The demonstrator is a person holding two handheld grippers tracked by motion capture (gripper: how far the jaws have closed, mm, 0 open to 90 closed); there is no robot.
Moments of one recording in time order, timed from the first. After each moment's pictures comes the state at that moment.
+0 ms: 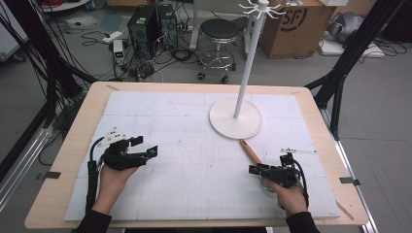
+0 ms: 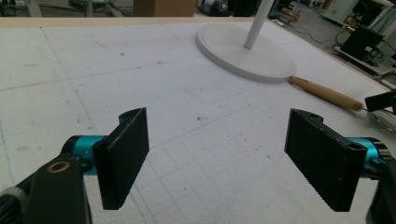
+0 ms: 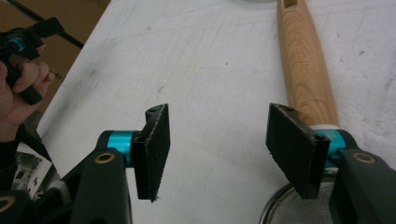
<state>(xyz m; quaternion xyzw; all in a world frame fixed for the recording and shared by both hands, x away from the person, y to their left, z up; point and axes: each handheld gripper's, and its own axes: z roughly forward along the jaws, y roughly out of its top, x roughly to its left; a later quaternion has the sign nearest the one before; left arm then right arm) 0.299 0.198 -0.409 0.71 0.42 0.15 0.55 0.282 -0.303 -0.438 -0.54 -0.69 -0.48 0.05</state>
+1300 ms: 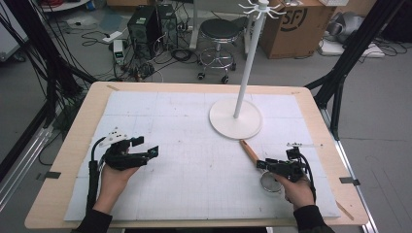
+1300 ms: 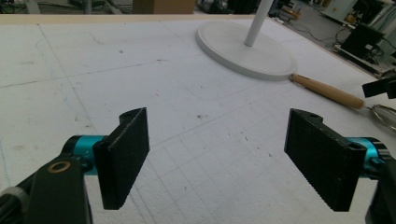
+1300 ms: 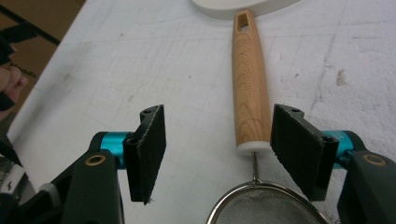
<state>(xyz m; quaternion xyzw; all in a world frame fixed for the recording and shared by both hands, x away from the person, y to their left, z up) 0.300 0.197 -0.411 0.71 0.42 0.15 0.54 0.299 -0.322 -0.432 -0.55 -0.70 -0.45 0.03</state>
